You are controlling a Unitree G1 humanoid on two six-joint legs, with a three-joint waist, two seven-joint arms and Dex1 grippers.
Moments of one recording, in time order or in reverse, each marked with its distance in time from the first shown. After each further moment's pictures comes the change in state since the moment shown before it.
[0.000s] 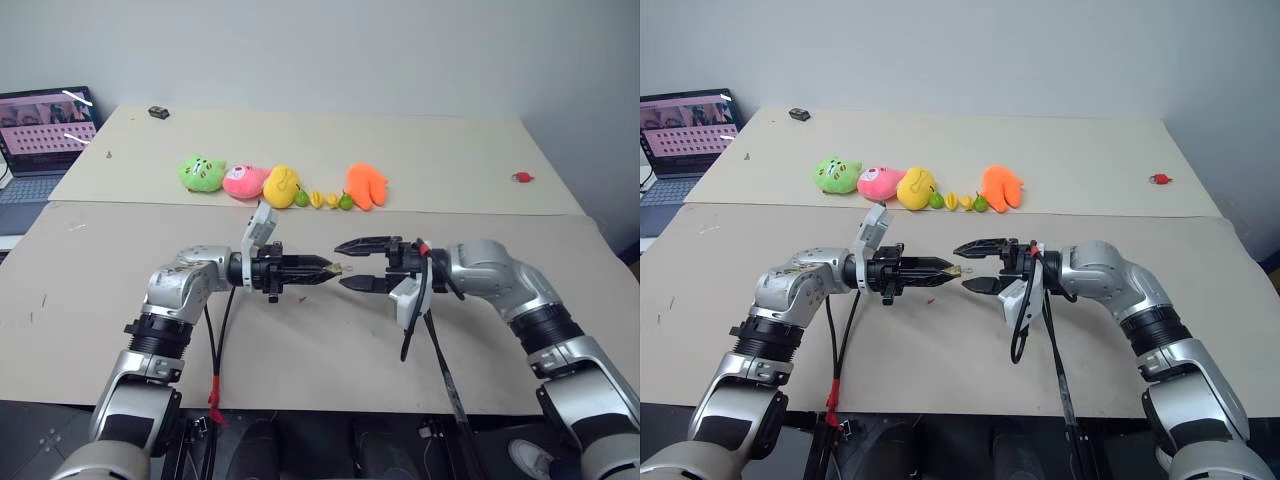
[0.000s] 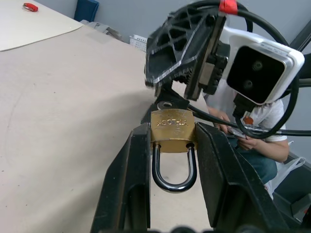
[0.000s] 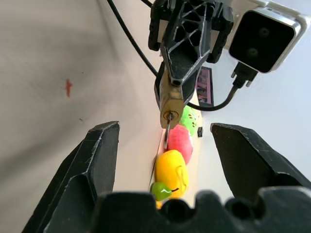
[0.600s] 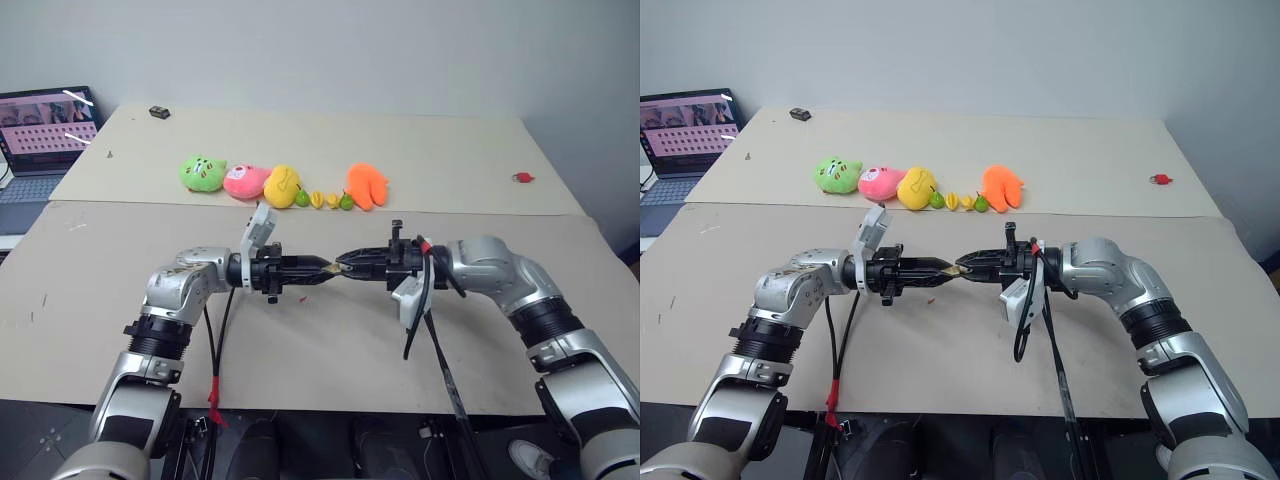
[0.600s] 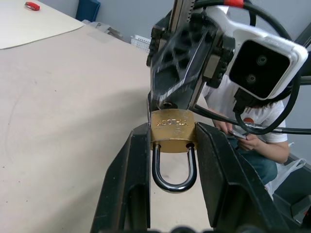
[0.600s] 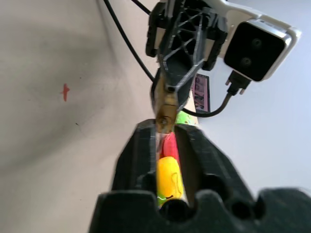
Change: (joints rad) left arm 0.007 0.000 0.004 -0.003 -0.004 0.000 -0.006; right arm -0.014 -0.001 0.013 0.024 -0.005 -0.032 -0.007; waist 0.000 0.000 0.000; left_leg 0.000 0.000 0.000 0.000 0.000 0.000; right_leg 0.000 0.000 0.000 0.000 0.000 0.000
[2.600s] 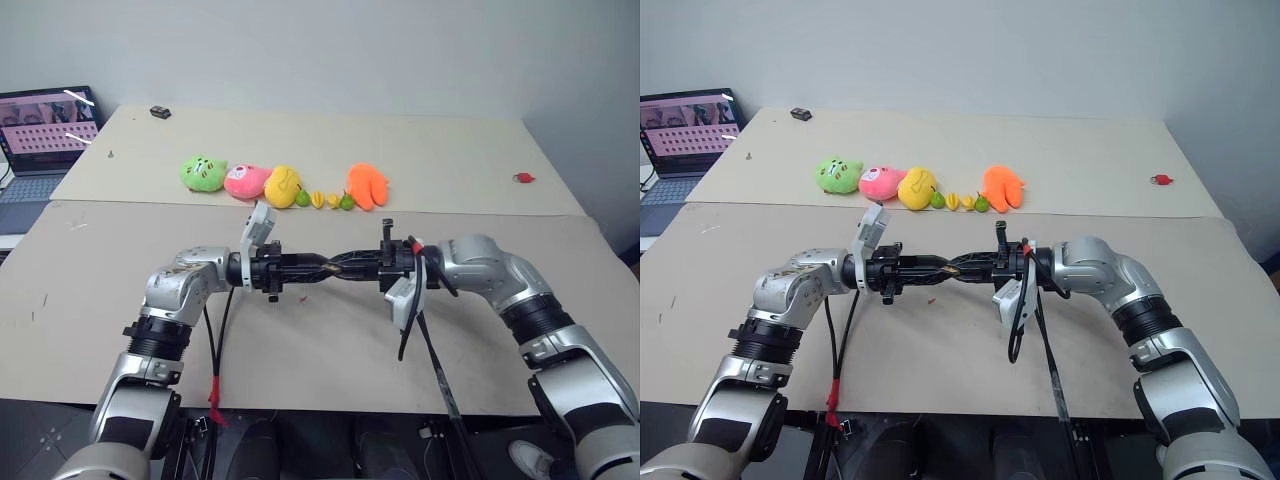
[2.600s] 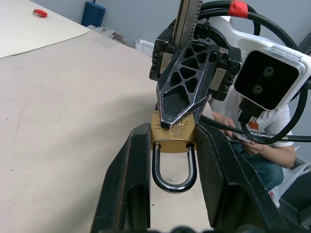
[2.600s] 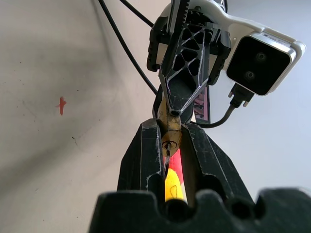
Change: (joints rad) left arm 0.006 -0.002 0.004 -0.015 0.004 -0.004 0.033; right arm -0.024 0.029 0.021 0.006 -0.009 -0.014 0.001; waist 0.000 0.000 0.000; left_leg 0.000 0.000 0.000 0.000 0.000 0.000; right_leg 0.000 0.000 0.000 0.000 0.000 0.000
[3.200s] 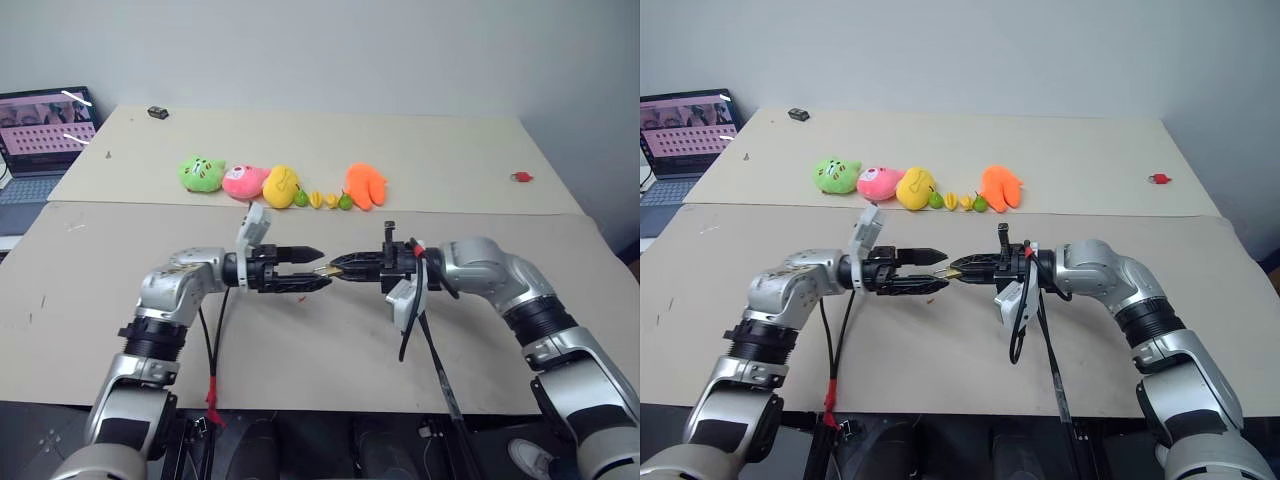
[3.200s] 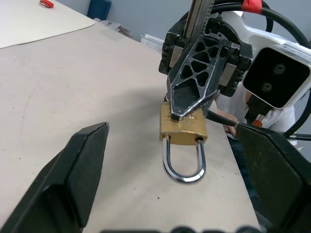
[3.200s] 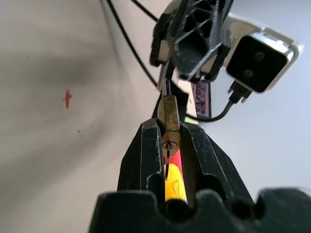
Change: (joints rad) left arm 0.053 0.054 0.055 -0.033 -0.015 0.022 0.021; right arm 0.014 -0.031 -0.013 0.015 -0.054 0.000 -0.049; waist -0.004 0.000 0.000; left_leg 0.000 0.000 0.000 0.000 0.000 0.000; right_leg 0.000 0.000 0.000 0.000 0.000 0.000
